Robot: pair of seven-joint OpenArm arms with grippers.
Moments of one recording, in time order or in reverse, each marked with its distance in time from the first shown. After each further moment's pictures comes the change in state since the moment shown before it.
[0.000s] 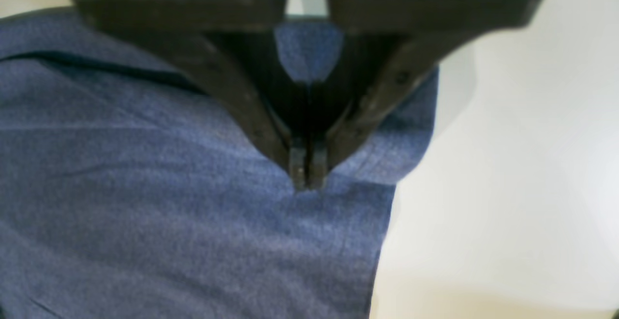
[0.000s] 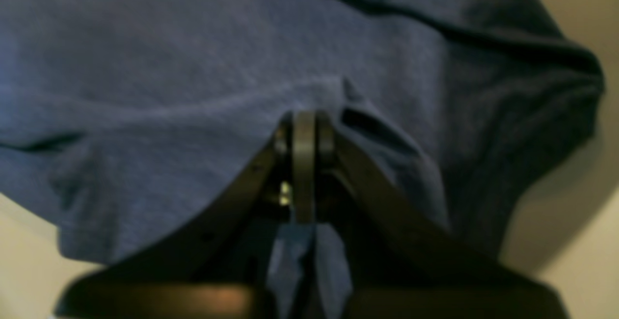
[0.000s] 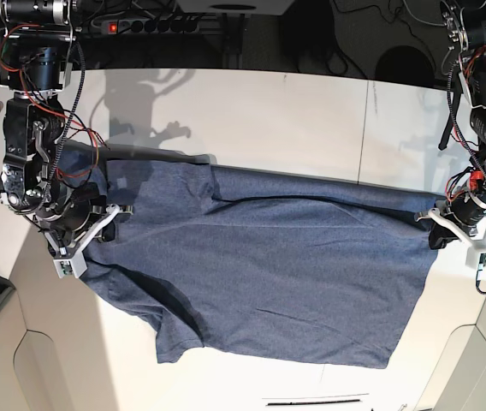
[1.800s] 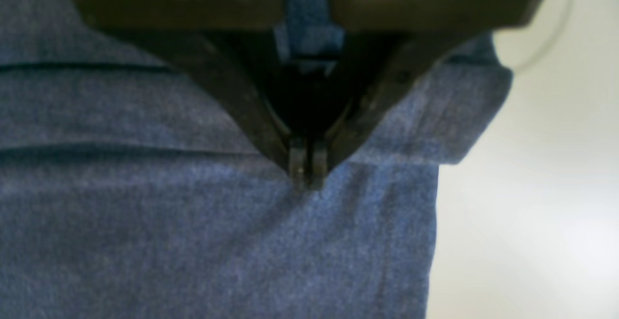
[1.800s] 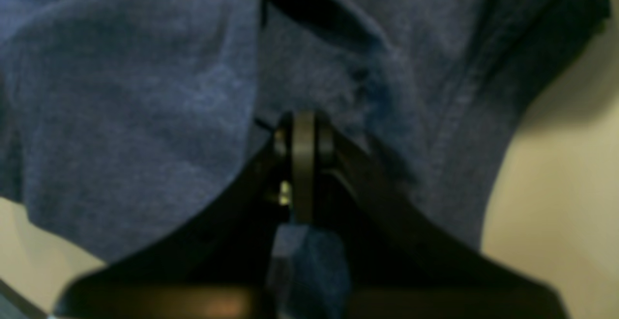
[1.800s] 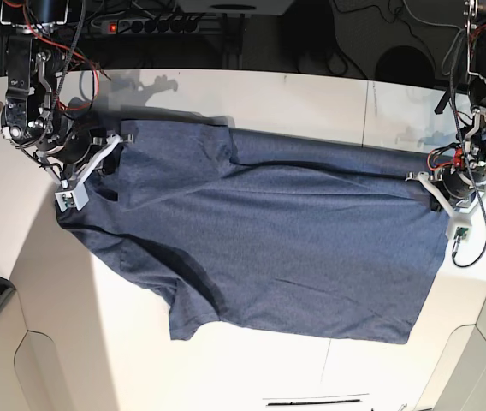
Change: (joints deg) left arm 10.0 -4.8 17.7 5.4 3.8 11.8 8.7; right arm -16.6 1.6 0.0 8.4 -0.5 -0.9 -1.7
